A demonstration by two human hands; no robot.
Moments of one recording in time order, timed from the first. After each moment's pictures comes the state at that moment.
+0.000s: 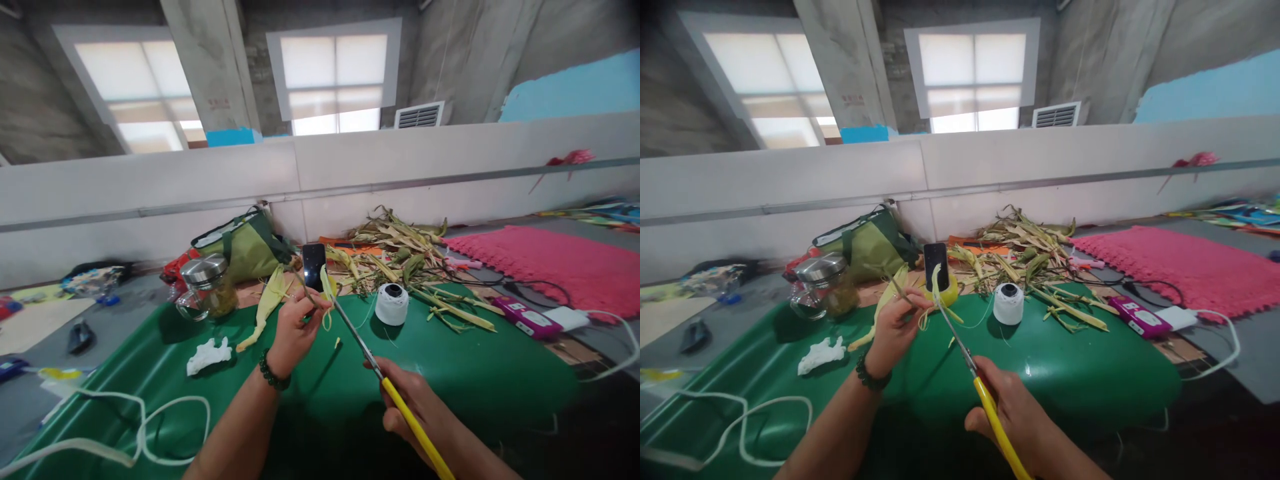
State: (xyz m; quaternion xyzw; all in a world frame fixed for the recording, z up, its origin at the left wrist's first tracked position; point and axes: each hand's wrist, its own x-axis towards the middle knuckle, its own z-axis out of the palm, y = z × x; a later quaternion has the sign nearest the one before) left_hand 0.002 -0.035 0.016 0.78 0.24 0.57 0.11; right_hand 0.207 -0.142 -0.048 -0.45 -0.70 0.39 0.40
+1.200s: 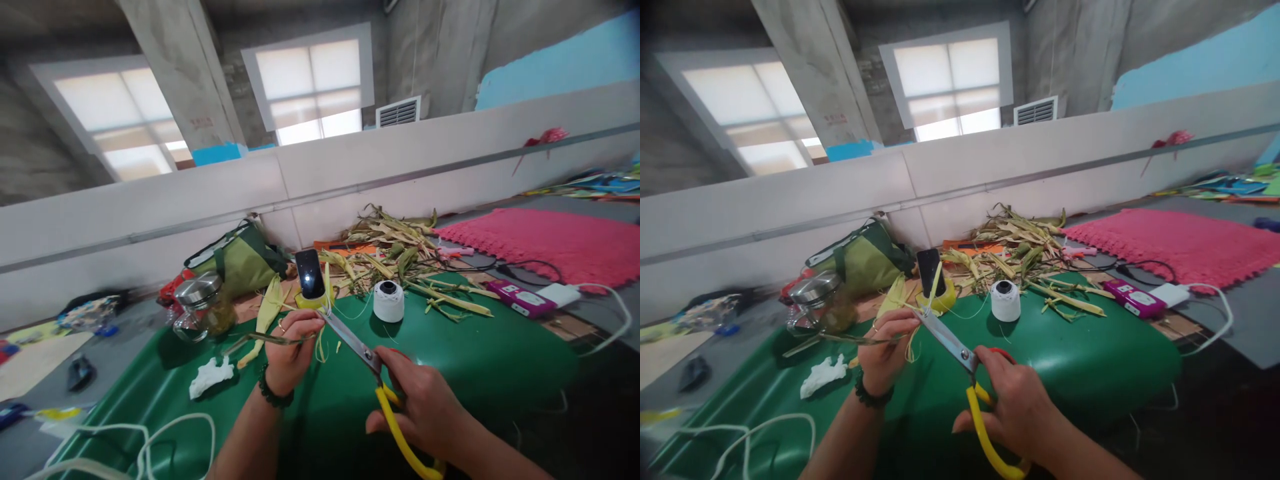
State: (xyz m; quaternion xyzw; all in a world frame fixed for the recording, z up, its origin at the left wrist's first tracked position) left_hand -0.003 -0.047 0.016 0.79 0.18 0.59 -0.08; right_hand 0.204 -0.140 -0.049 -0.50 -0.77 0.04 0.39
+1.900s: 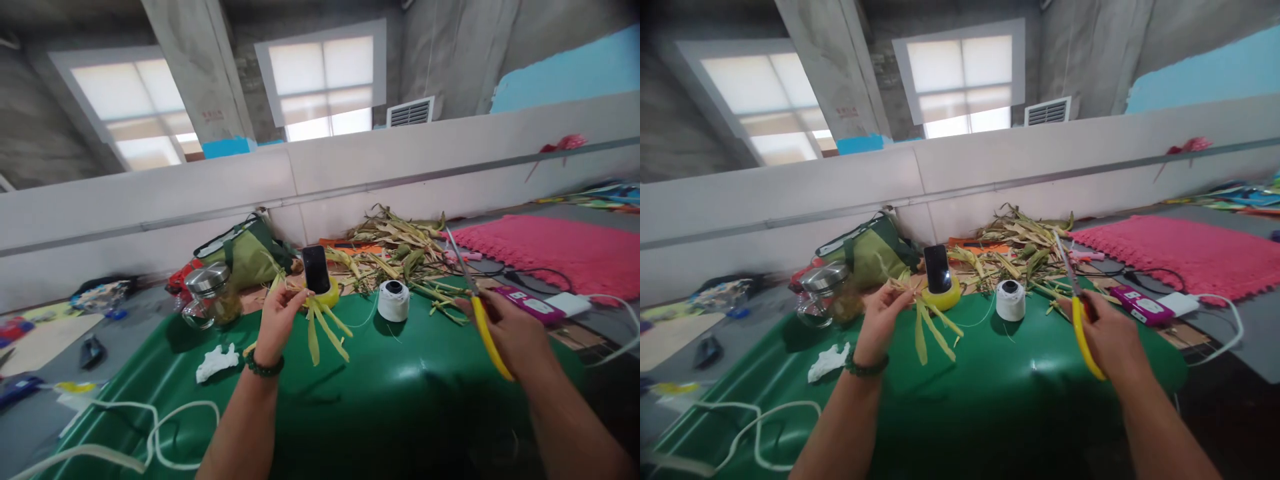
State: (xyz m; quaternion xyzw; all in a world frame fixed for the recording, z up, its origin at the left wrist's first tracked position) left_hand -0.016 -0.021 0.028 0.64 0.37 0.57 0.36; right_hand 0.322 -0.116 -0.023 -0.78 -0.49 0.00 0.39
